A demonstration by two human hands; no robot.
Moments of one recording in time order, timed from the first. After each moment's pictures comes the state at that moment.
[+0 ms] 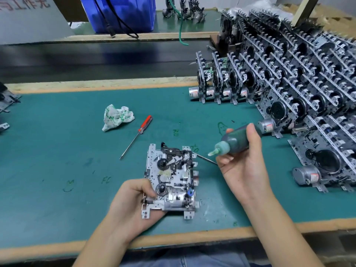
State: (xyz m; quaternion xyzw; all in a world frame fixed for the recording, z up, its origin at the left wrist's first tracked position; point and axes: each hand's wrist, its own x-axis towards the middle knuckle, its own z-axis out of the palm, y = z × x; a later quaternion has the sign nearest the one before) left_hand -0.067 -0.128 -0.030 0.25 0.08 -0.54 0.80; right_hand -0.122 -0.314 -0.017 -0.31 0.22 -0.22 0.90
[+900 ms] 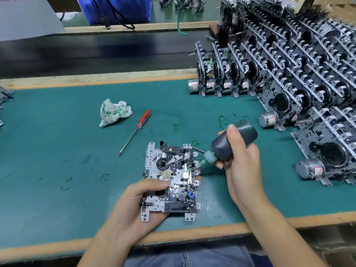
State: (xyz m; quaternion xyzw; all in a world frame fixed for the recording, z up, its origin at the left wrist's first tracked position) left_hand -0.079 -0.130 -0.024 0.35 0.09 -0.53 0.77; right_hand -0.126 -0.299 -0.027 -0.52 0.24 -0.28 0.77
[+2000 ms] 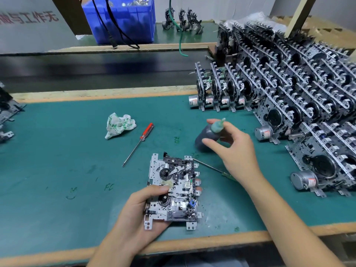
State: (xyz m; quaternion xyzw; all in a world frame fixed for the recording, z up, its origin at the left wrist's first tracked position) left_hand -0.077 -0.129 -0.031 0.34 0.09 -0.53 0.77; right_hand -0.098 -0.341 -0.027 -0.80 0.17 -0.24 0.51
